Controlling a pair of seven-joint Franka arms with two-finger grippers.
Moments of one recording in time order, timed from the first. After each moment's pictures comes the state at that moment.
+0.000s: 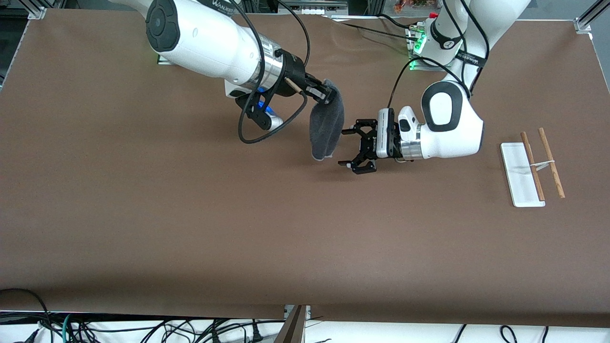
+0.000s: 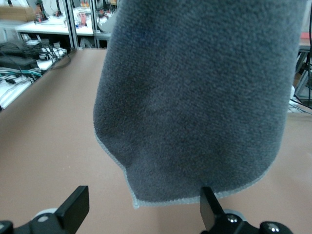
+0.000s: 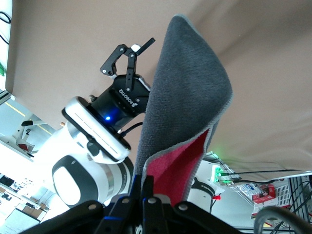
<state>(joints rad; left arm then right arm) -0.21 0.35 -0.18 -1.97 -1.34 2.13 2.14 0.66 0.49 -0.03 -1.06 0.71 1.80 1.32</state>
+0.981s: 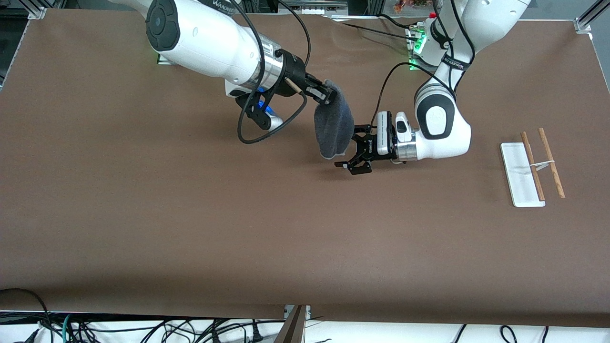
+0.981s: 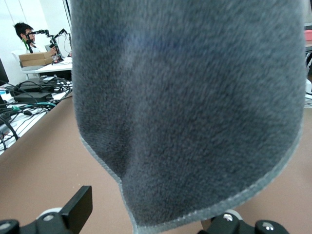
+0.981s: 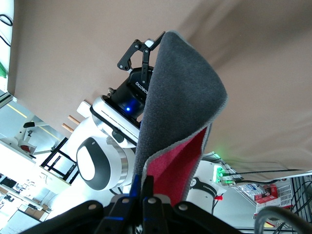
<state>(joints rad) -0.20 0.41 -0.19 -2.01 -1.54 2.13 2.45 0.67 0.49 -0.03 -1.06 0.71 1.80 1.33</state>
